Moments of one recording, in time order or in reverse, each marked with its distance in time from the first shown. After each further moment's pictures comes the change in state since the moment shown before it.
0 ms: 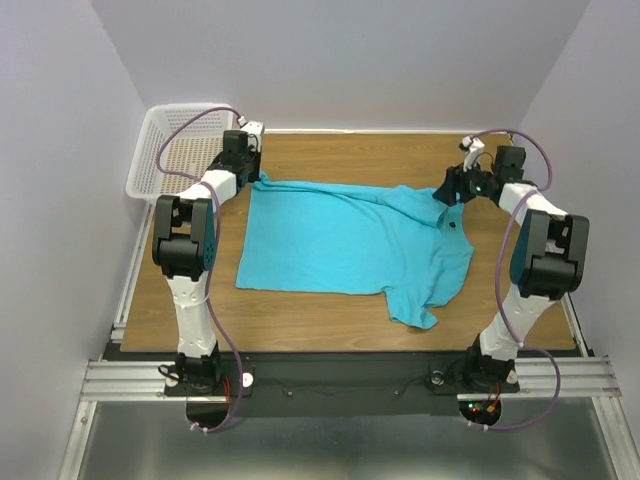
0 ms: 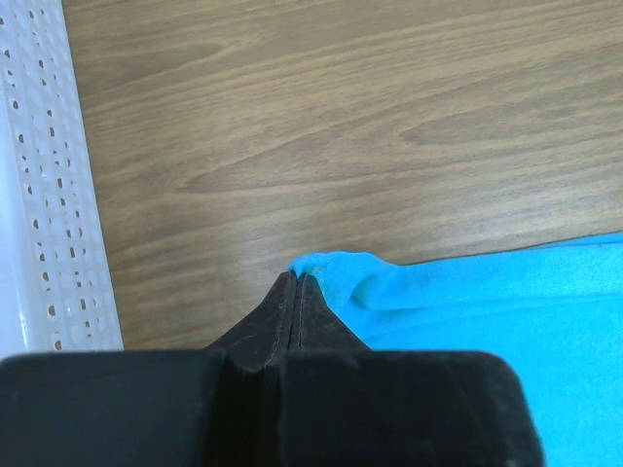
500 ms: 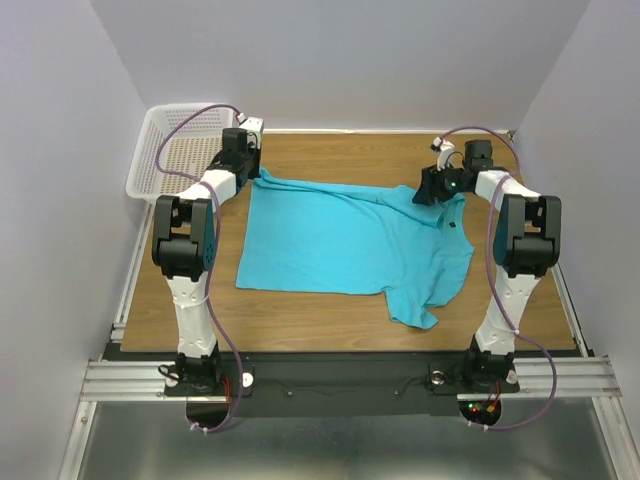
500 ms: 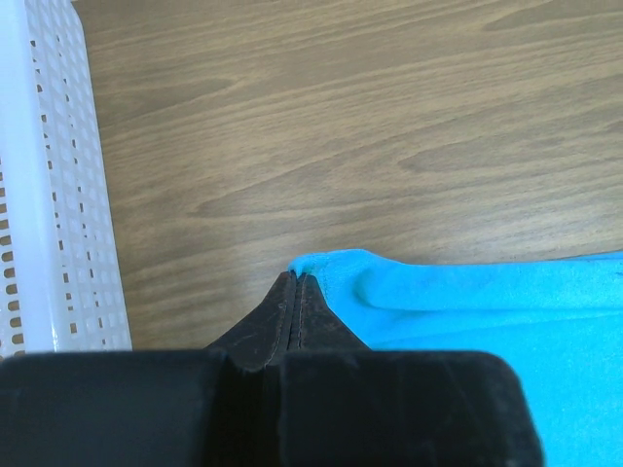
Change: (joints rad) left arm 0.000 -0.004 0.000 0.047 0.000 0.004; right arm 0.119 0.222 0.237 -0.175 0.076 0.040
